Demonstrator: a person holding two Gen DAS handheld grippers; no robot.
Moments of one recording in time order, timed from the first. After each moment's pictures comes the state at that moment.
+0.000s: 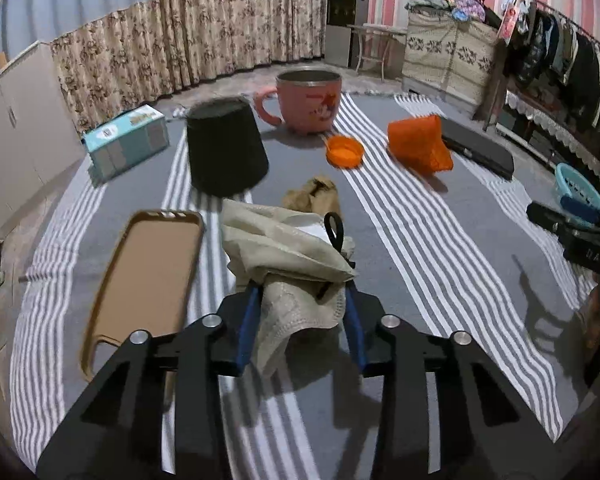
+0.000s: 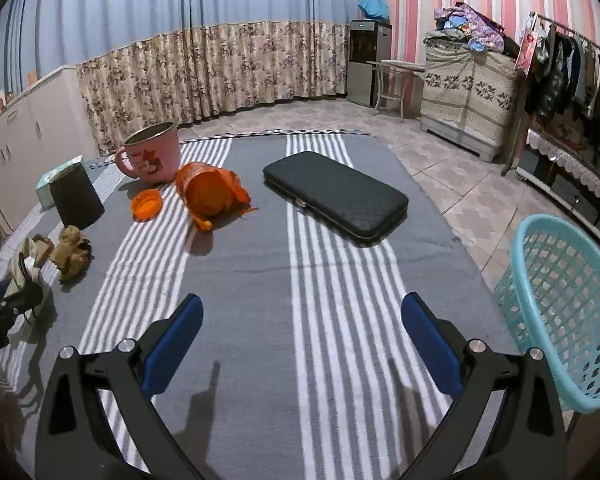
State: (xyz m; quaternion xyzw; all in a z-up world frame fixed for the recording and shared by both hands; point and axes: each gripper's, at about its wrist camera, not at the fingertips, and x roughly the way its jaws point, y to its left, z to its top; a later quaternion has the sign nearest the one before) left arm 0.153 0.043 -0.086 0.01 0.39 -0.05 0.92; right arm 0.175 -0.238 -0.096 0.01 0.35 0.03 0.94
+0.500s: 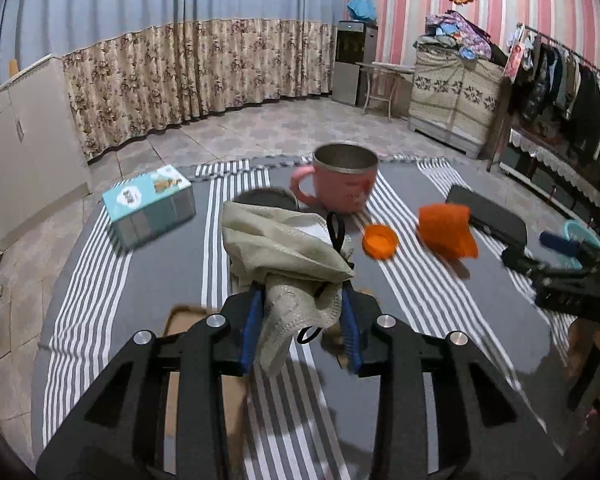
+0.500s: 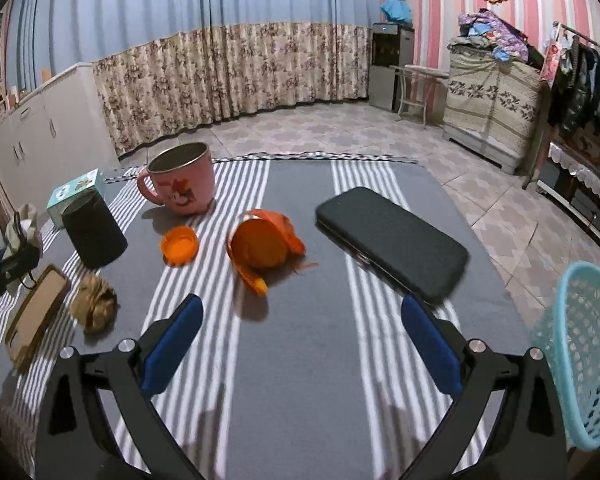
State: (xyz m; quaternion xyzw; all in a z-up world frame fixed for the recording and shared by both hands) left arm 0.203 0.082 -0.045 -0.01 0.34 -0.04 0.94; right arm 0.237 -0.184 -0.077 0.00 0.36 0.06 0.93
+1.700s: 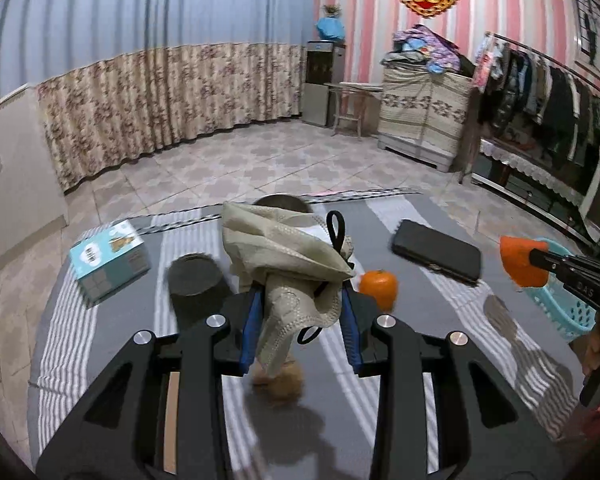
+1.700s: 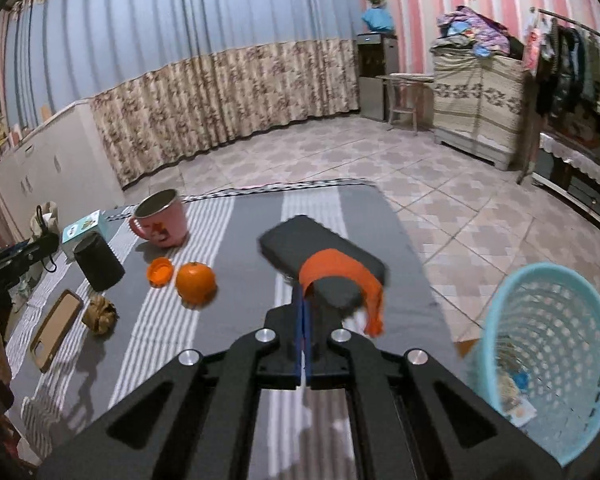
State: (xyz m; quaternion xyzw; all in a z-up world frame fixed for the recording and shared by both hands) left arm 0.204 0.022 -0.001 0.01 0.30 -0.10 0.95; right arm 0.189 -0.300 -0.028 0.05 0.32 0.05 0.95
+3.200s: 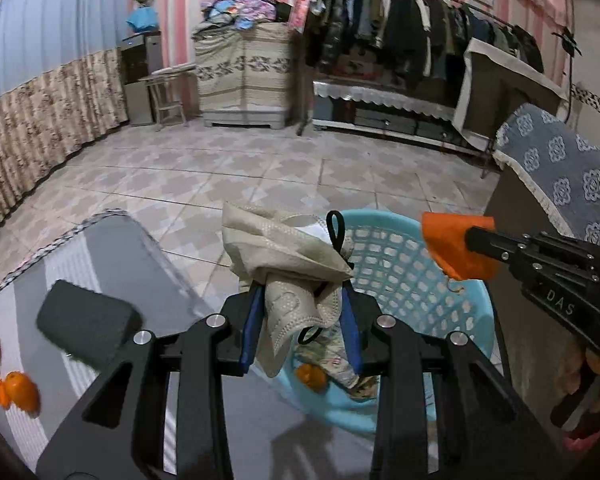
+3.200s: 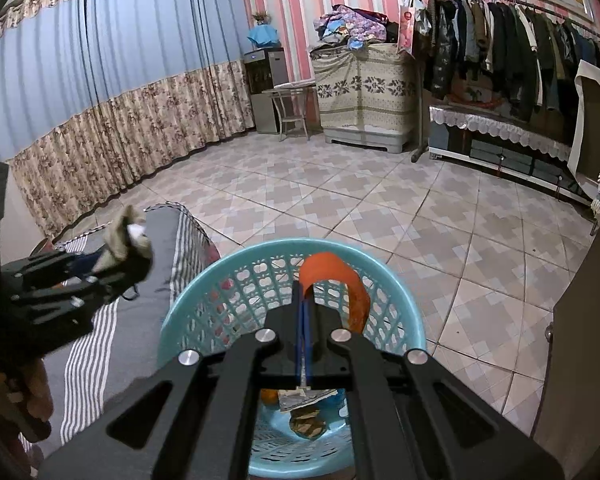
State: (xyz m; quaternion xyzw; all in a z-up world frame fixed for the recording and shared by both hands) left arm 0.199 -0.356 -0.039 0.11 0.33 -0.35 0.87; right arm 0.130 -0.547 -0.040 0.11 0.29 -0.10 0.94
